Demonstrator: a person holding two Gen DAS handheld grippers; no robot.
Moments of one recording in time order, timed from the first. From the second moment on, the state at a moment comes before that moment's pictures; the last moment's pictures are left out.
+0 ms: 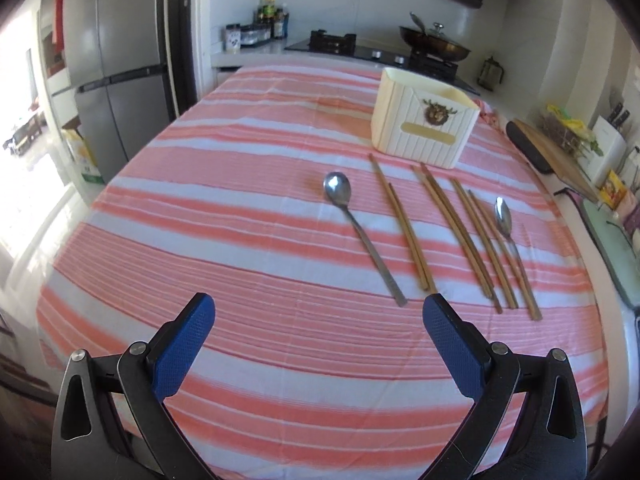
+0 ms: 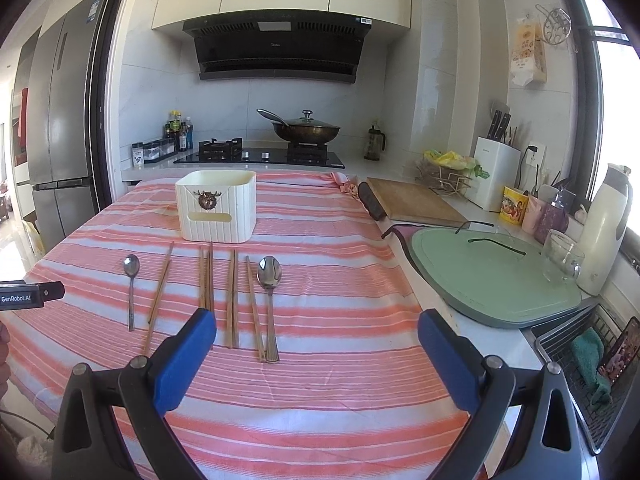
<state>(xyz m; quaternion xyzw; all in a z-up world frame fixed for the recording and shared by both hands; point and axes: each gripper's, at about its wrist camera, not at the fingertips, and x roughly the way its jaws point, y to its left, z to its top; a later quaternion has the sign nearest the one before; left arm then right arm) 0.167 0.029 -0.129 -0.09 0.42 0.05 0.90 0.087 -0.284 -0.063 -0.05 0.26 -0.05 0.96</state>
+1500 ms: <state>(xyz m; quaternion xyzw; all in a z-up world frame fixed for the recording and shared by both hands) 0.311 0.042 -0.217 -0.01 0.49 0.03 0.87 0.313 -0.270 -0.190 -0.09 0.51 0.09 0.85</state>
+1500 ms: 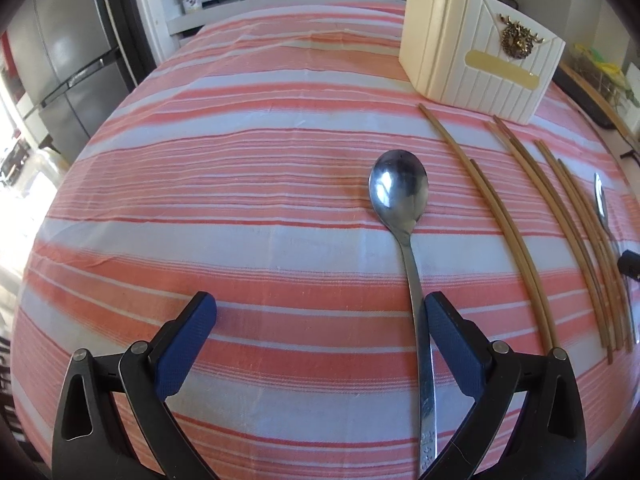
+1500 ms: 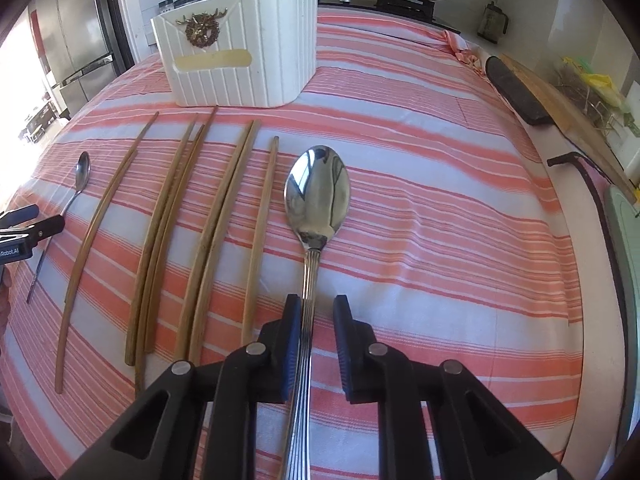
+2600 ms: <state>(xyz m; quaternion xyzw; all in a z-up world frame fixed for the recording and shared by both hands) 0.338 0.042 -0.215 0.05 0.52 -0.08 0.85 0.315 -0.301 -0.183 -0.08 0.51 0.12 0.85</state>
